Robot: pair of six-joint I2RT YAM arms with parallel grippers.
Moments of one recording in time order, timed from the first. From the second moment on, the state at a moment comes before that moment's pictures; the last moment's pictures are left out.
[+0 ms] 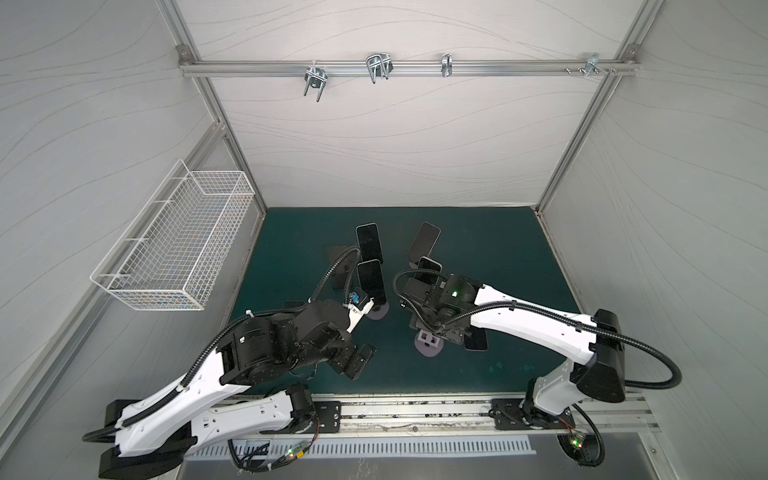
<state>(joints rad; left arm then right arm) -1.09 0.80 1.17 -1.28 -0.16 -0.35 1.18 1.57 1.42 -1.26 0.23 1.42</state>
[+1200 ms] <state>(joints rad) -1.09 0.80 1.09 -1.21 -0.11 -0.36 1.10 1.63 1.33 -1.19 0.14 1.43</state>
